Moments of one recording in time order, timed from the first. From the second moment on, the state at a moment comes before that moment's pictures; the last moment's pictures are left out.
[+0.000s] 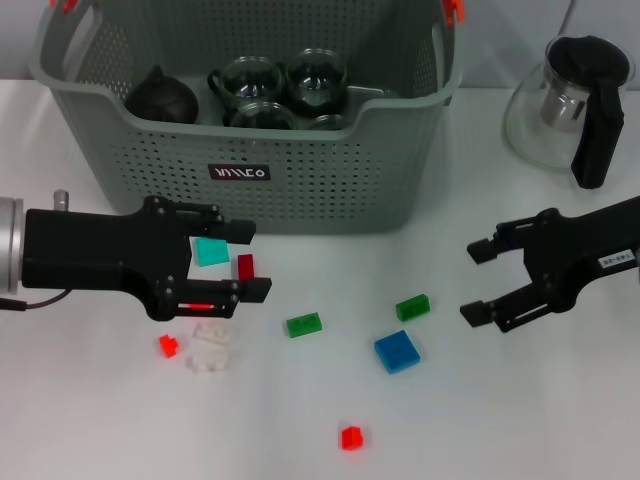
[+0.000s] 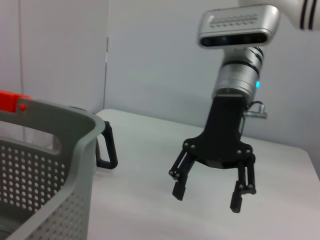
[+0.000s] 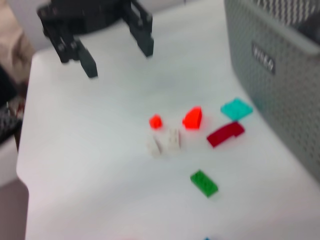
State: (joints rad) left arm -0.45 -2.17 0.65 1.16 2.11 1.89 -1.52; right arm 0.72 2.01 -0.87 -0.83 -2.30 -1.68 1.66
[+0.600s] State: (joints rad) left arm -0.44 -2.17 0.64 1.11 2.14 1.88 -1.47; right arm 0.91 2.09 -1.00 -0.86 -2.65 -1.60 1.79
